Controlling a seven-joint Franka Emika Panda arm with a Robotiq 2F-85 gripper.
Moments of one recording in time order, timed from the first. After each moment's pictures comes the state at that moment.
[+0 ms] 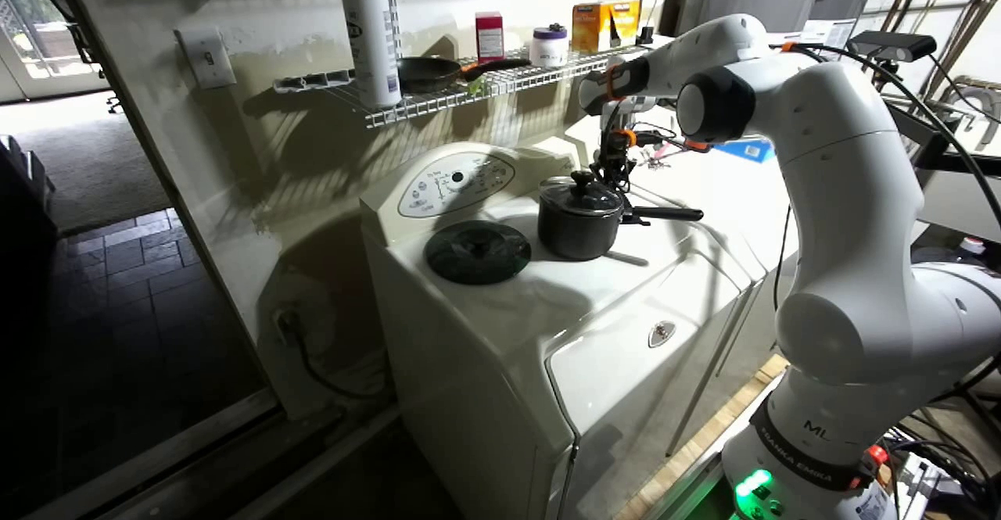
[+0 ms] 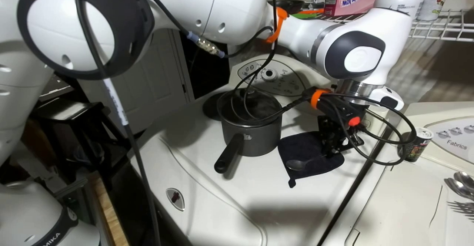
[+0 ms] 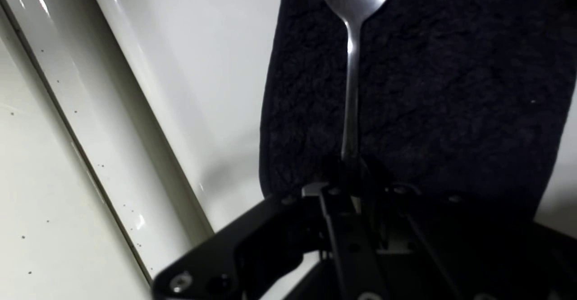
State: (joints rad) arm -0.40 0.83 -0.13 -1.17 0.07 1.83 -0.13
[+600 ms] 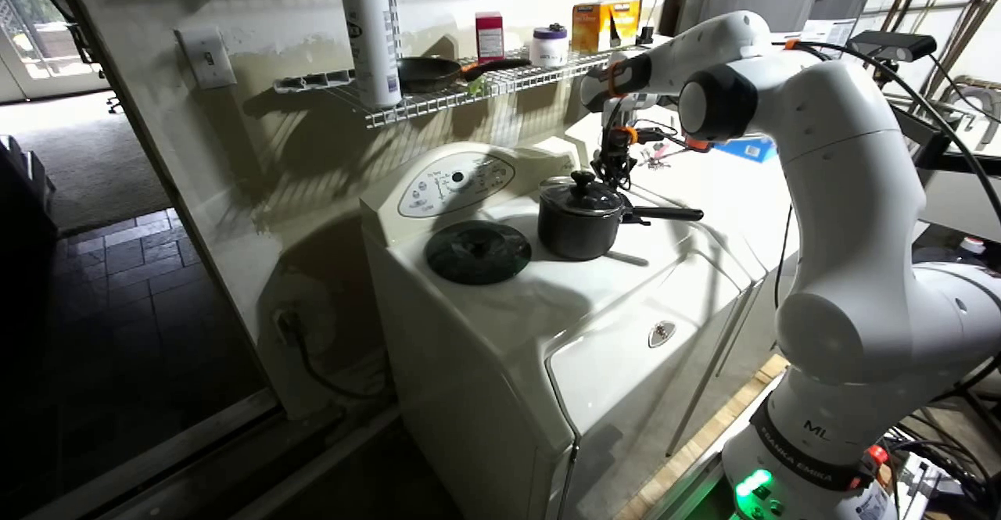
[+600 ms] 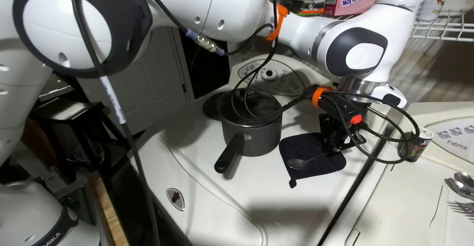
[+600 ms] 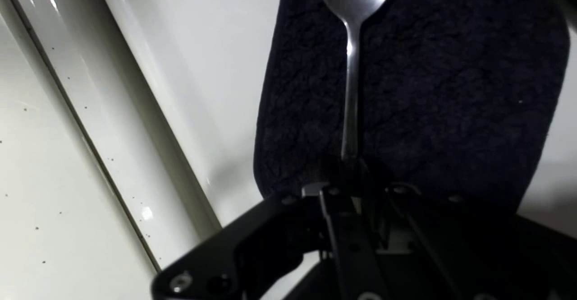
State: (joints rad) arm -0.40 0.82 -0.13 -1.17 0.07 1.83 -0.13
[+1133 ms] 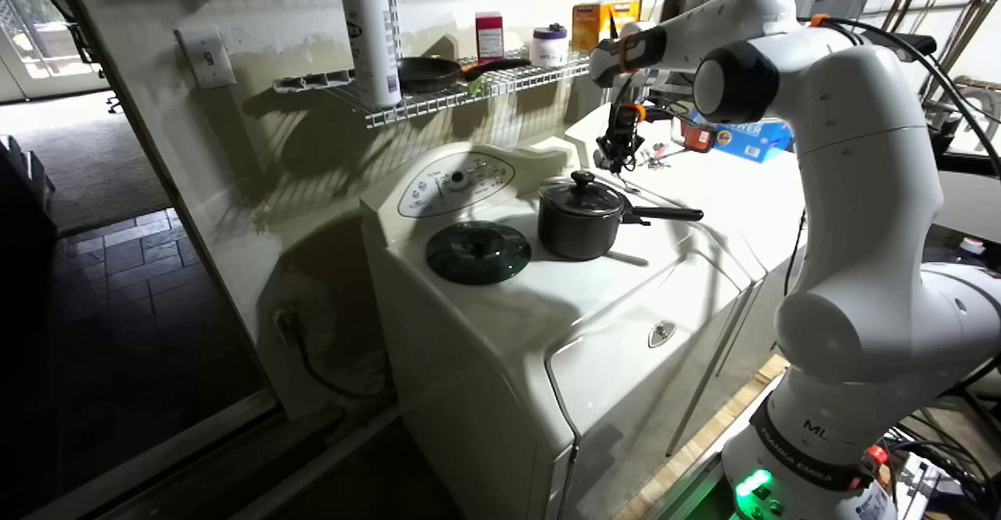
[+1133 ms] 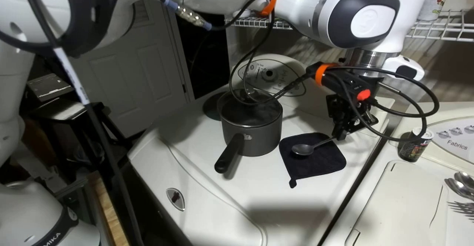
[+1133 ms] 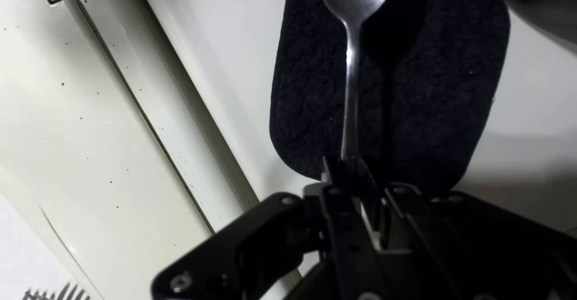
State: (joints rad) arm -0.41 0.70 -0.13 -1.22 0.07 1.84 -0.10
